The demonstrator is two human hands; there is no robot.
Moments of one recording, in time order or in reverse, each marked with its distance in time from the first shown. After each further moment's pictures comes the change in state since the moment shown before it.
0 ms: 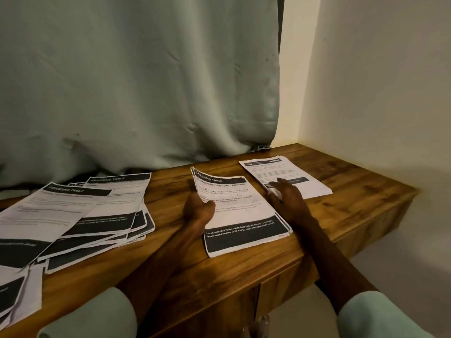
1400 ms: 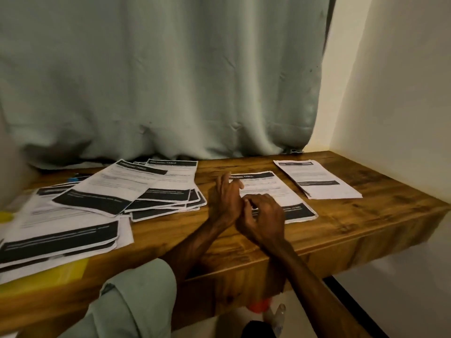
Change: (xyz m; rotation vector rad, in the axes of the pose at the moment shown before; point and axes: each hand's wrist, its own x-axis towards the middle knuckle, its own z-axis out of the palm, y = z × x) left_hand -0.053 -0.018 -0.082 0.533 0.049 0.546; right_hand -0.110 -0.233 0.013 0.239 0.257 -0.198
